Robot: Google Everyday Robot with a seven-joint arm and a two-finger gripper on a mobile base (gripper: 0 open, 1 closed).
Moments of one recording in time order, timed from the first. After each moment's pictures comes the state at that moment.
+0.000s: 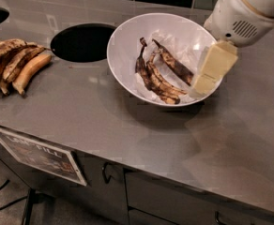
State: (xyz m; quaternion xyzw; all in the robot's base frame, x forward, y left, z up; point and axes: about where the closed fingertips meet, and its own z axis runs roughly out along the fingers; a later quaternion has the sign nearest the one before) arm 0.491 -0.132 0.977 -0.59 0.78 0.01 0.21
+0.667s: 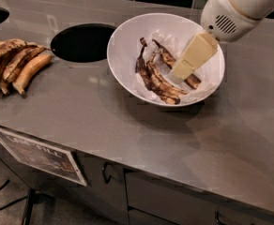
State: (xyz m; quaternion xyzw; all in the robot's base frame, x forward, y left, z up) arm 0.527 -0.119 0.978 -0.48 0.83 0.02 0.27
